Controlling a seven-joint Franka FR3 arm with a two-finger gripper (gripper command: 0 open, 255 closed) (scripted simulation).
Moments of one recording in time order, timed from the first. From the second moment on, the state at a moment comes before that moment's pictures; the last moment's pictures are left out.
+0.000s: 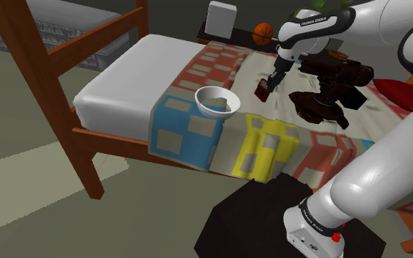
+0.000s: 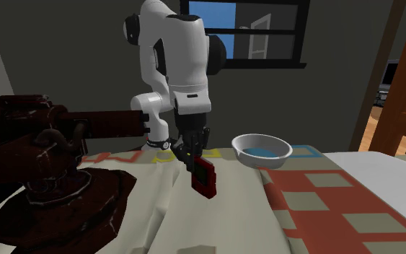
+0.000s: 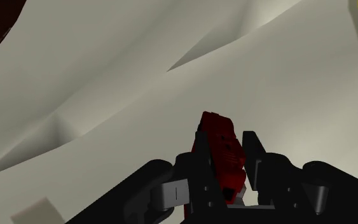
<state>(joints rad) -0.06 0.01 -0.43 -2.05 0.07 2.02 -0.62</state>
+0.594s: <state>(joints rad) -0.05 -0.02 -0.43 -2.00 0.05 1.95 -0.61</state>
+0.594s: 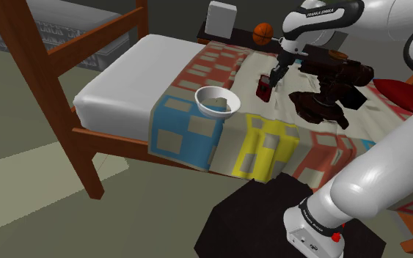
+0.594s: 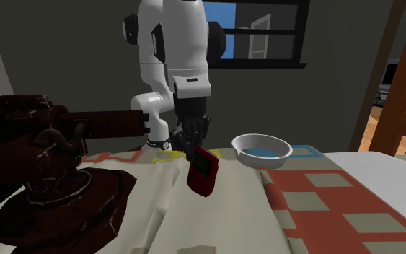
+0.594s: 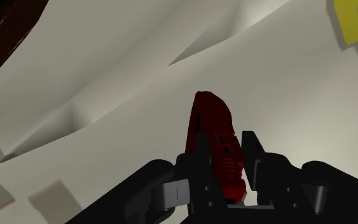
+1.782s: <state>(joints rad) -0.05 -0.04 -0.43 -1.78 0.04 1.71 -0.59</state>
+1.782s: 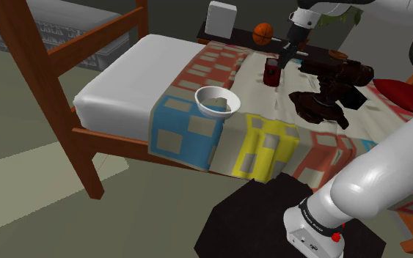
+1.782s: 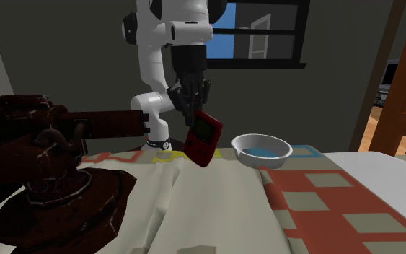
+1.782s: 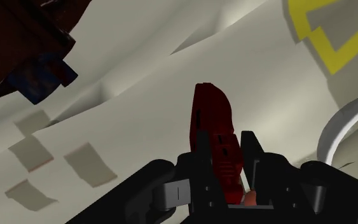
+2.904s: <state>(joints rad) 0.08 -0.14 -0.26 -1.78 0.03 1.62 -0.28</state>
